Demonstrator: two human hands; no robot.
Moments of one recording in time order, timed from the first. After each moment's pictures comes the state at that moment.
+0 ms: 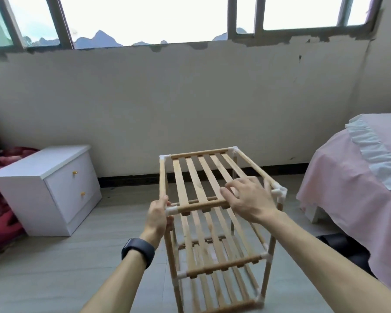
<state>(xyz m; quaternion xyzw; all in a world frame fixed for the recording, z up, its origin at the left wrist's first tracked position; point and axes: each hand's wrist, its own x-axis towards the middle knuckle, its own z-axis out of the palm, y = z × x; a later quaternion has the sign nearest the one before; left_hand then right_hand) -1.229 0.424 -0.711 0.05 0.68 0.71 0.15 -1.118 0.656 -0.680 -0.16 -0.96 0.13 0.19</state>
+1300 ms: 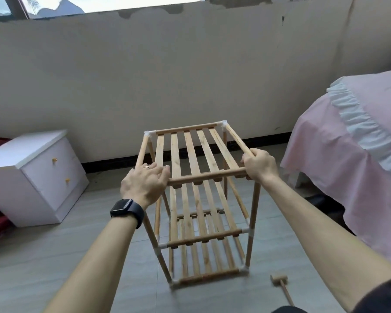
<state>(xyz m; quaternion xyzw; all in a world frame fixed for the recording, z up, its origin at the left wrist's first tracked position) -1.234 0.434 -0.684 0.30 0.94 0.10 -0.15 -1.097 0.707 -0.694 -0.33 -0.81 0.39 0.29</state>
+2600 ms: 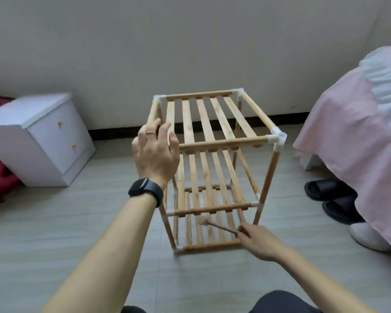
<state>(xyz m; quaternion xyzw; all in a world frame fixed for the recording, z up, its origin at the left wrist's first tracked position) -1.214 0.443 -0.722 0.24 0.87 0.27 -0.35 -1.007 0.630 -0.893 -0.20 -0.92 0.33 -0.10</state>
